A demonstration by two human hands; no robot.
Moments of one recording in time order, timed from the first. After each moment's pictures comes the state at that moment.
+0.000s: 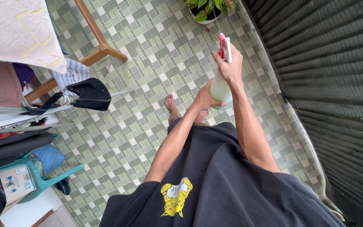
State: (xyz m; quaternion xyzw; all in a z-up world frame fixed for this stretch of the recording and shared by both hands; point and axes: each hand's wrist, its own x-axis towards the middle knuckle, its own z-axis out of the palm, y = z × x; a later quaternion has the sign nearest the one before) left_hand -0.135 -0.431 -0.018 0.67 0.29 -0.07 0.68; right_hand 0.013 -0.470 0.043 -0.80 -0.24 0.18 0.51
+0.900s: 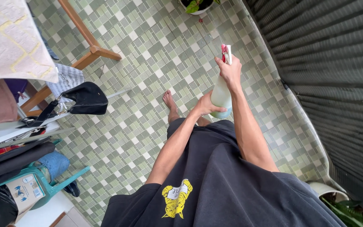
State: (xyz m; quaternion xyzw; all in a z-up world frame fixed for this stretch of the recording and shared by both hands) left_hand -0.145 -0.452 -0.058 0.69 0.26 -0.18 0.65; right_hand 0.024 -0.504 -0.074 -0.86 -0.04 0.23 0.46
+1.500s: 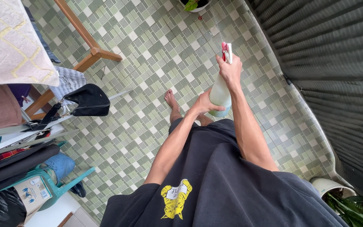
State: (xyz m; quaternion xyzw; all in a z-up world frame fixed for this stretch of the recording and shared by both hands) left_hand -0.150 -0.440 -0.051 0.71 0.25 -0.16 0.64; right_hand 0.010 -0.496 -0.040 -0.85 -0.01 0.24 0.48
